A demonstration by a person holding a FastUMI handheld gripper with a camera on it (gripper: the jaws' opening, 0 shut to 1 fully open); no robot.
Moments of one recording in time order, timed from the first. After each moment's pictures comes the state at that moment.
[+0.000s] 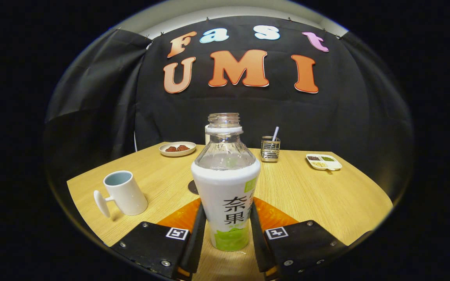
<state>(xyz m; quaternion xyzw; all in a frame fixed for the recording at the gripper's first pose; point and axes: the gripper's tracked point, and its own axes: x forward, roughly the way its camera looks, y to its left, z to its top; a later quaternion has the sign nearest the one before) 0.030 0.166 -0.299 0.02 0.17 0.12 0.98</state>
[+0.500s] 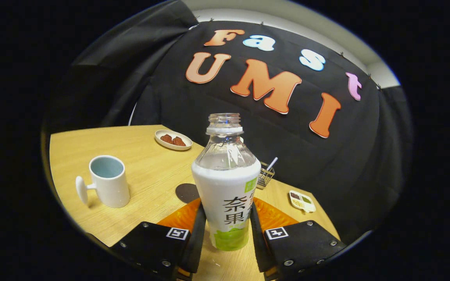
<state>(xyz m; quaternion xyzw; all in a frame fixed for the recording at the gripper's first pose) 0.050 0.192 -0.256 -0.21 0.13 0.11 0.96</state>
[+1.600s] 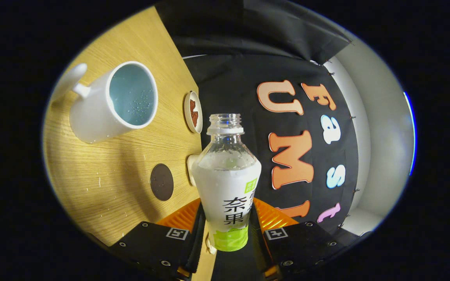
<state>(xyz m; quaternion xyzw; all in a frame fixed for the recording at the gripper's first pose) 0.066 0.262 -0.233 -0.65 -0.02 0.09 0.76</state>
